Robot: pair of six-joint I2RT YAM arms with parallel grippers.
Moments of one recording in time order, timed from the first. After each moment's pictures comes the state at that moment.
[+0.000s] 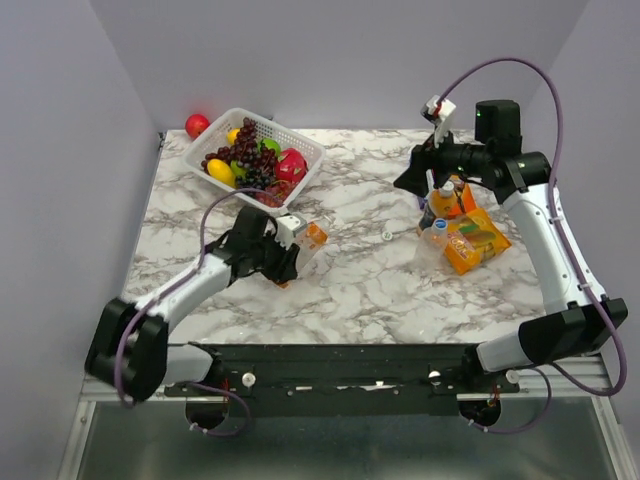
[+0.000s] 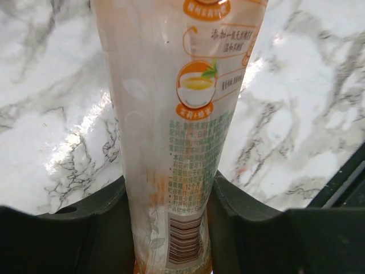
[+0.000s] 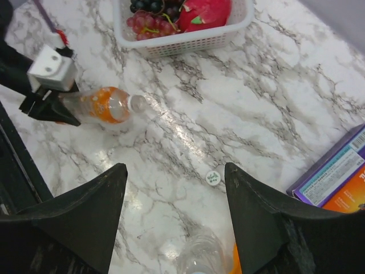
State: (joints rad) left arm -0.45 1.35 0.75 -0.34 0.41 0.15; right arm 0.20 1.43 1.63 -0.78 -0.67 -0.31
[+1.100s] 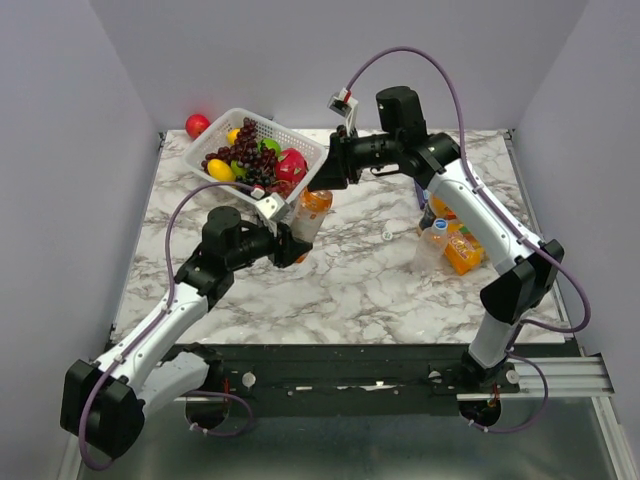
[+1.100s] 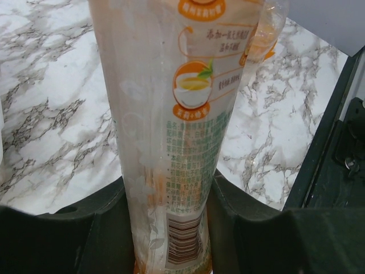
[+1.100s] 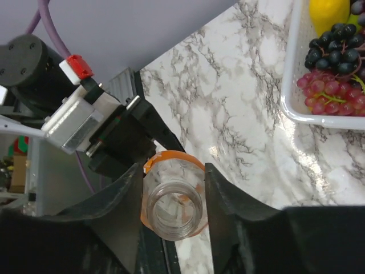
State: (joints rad) left arm -0.45 0.96 0.66 0.05 0.57 -0.07; right arm 0.58 1.78 1.92 -0.61 -0.84 0.15
